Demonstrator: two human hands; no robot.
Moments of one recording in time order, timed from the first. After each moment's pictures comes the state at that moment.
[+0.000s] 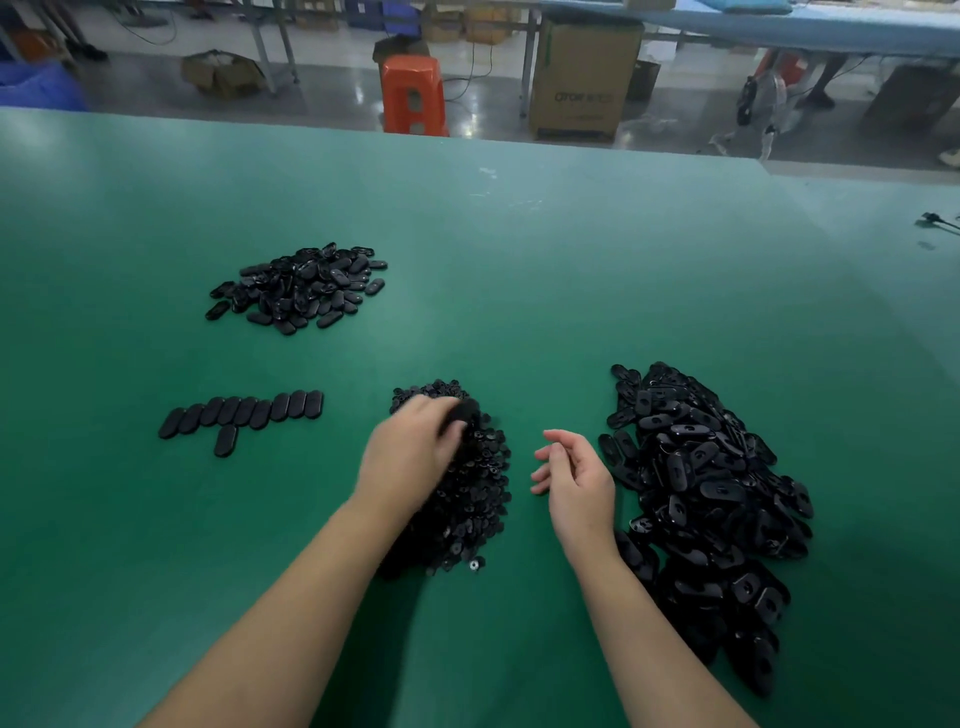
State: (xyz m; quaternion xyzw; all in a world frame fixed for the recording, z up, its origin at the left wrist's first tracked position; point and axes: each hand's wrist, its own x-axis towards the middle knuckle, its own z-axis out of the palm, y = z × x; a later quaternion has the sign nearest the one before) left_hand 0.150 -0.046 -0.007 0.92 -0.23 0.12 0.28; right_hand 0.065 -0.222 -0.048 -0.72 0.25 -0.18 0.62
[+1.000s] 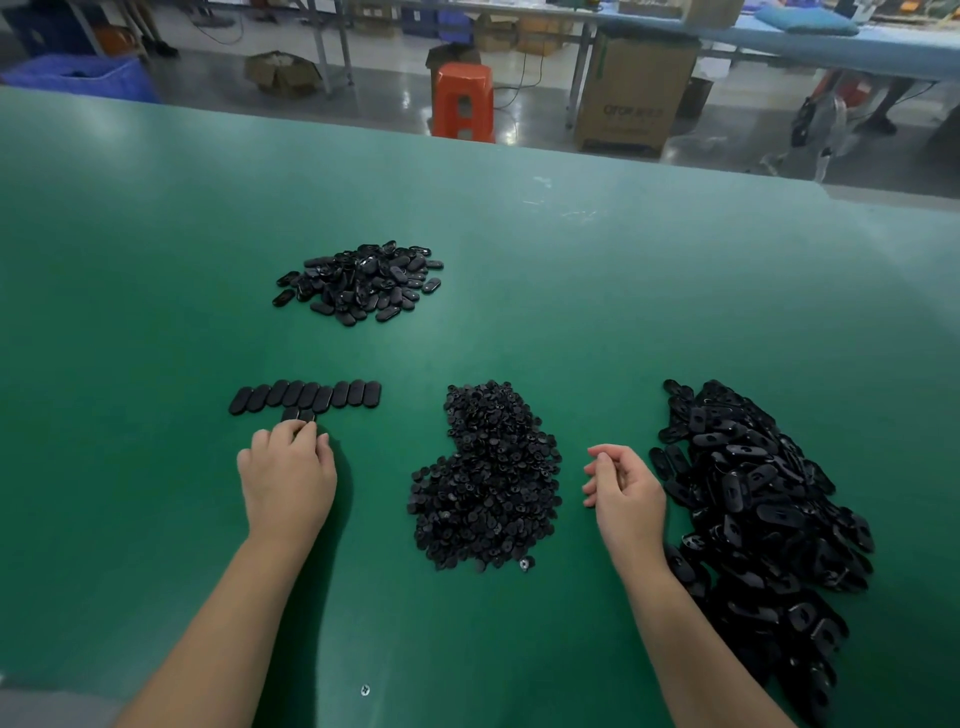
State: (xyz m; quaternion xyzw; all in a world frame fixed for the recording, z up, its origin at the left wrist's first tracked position) left_hand 0.156 0.114 -0.048 0.98 0.04 0.18 0.10; right_hand 0.066 -0.218 -0.046 -0.76 0.26 -0.17 0.58
